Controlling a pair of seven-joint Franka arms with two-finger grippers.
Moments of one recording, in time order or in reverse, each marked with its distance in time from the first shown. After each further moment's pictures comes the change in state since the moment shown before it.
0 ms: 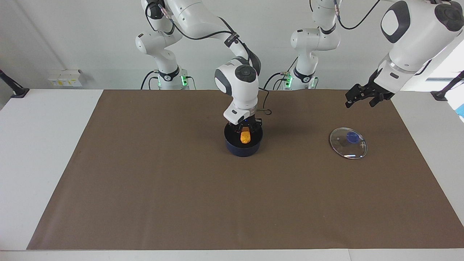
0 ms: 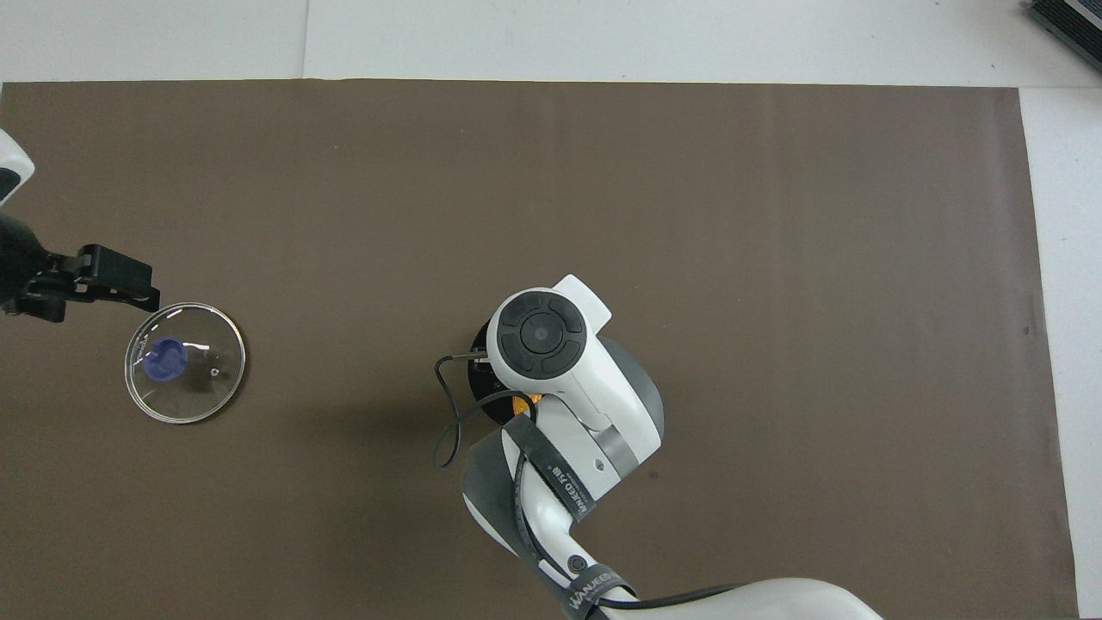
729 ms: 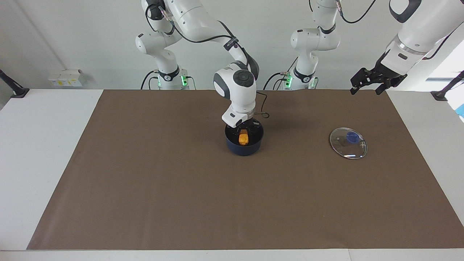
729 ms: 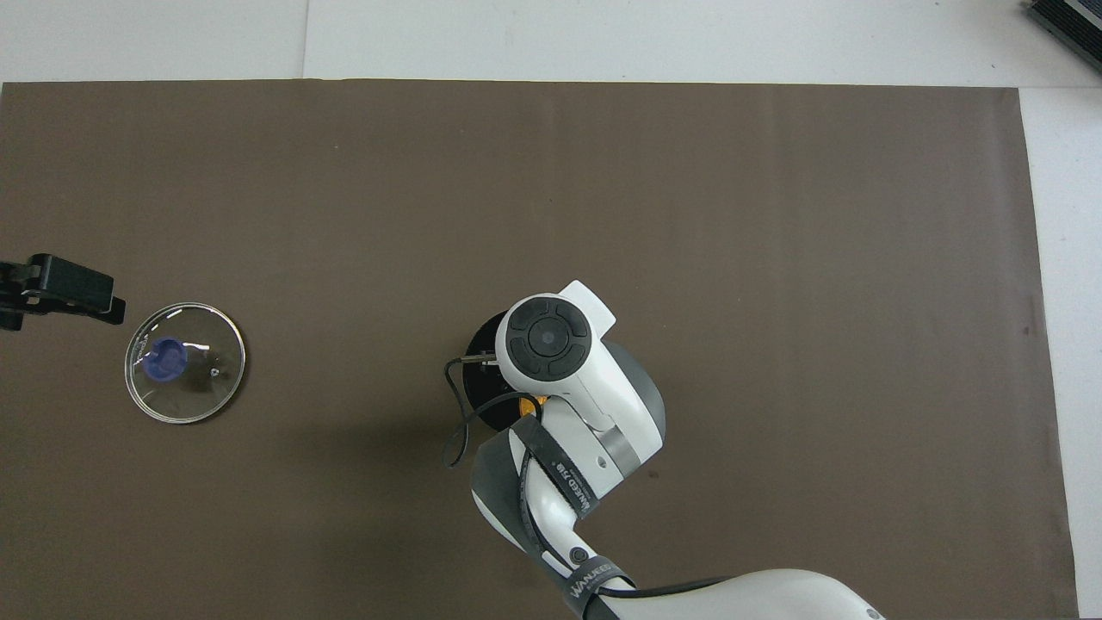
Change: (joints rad) left arm 0.000 -0.022 0.005 0.036 0.008 -0.050 0.049; right arm -0.003 0.009 0.000 -0.041 0.000 0.039 0.000
